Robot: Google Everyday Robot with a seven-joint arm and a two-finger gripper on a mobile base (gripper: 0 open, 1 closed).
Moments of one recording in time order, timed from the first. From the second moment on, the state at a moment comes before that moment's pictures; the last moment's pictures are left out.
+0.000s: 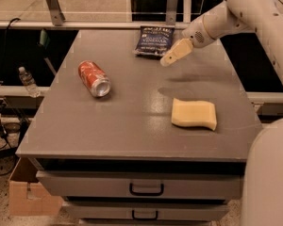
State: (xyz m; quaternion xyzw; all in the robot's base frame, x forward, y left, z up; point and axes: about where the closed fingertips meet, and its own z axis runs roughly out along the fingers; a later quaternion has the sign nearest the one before) arm 0.752 -0.121 0.877 -0.47 0.78 0.16 0.37
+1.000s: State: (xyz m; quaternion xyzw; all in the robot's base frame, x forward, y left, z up) arm 0.804 -0.084 0.865 -0.41 0.79 0.17 0.42
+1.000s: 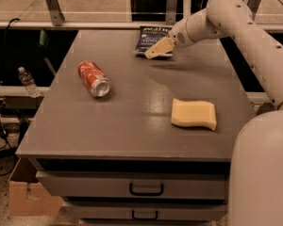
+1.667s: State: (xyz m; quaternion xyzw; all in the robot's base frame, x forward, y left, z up) arm 0.821 -0.089 0.855 -0.38 0.81 0.16 0.42
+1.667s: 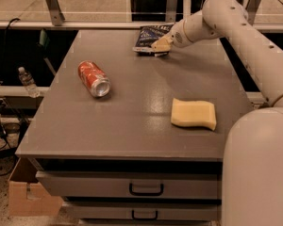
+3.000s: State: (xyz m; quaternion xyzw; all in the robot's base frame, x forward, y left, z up) arm 0.769 -0.089 0.935 -0.47 0.74 0.17 0.46
